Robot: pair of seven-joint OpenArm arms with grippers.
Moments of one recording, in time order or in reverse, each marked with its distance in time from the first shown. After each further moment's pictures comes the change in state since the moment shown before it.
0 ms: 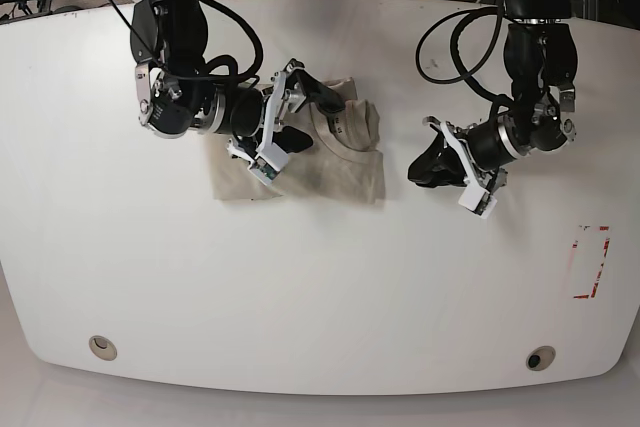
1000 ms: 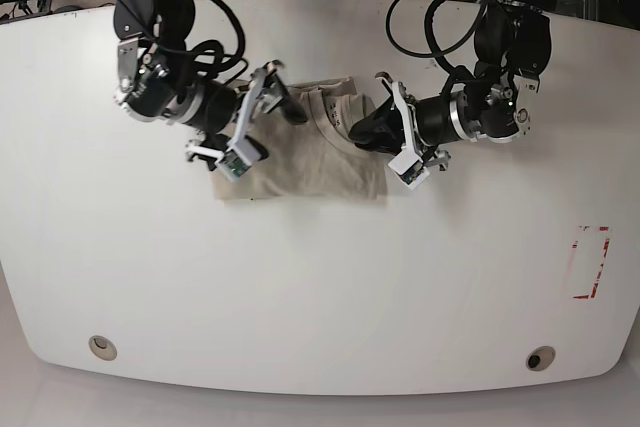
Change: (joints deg) left arm 2.6 0.4 16.0 6.5 0.8 0.0 -0.2; right arm -4.8 0.7 2.9 9.4 -14.4 0.3 5.1
